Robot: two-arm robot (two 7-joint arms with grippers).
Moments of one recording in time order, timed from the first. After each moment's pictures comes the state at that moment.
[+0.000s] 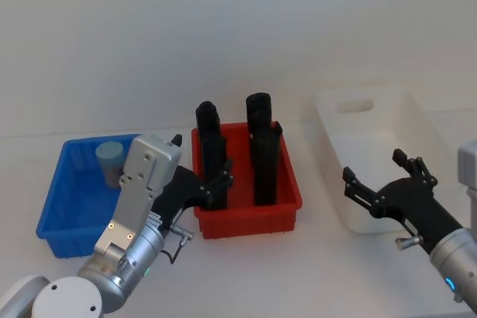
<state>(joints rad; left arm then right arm) -0.24 0.38 0.45 -1.63 -0.20 0.01 -0.01 0.02 0.33 -0.22 -1.74 0.27 0.03 0.09</state>
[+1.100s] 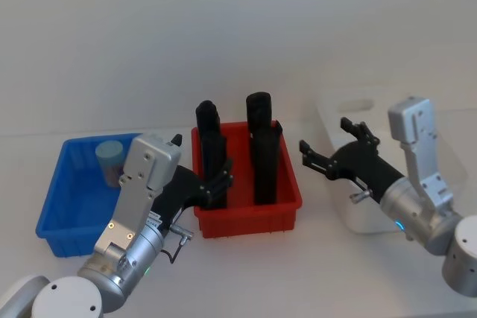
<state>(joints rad) -0.24 0.38 0.45 -1.63 -0.20 0.01 -0.01 0.37 0.19 -0.25 -1.28 0.14 -0.08 0.33</state>
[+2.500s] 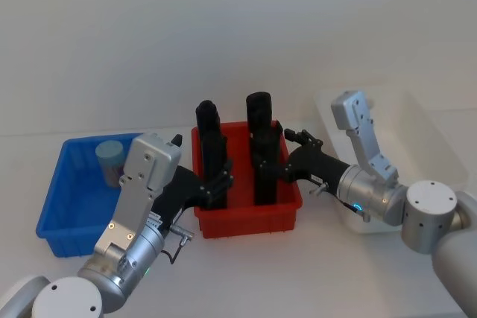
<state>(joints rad) -0.24 0.38 0.45 -1.63 -0.20 0.01 -0.01 0.75 0.06 -0.29 -0.62 0.13 -0.24 0.63</state>
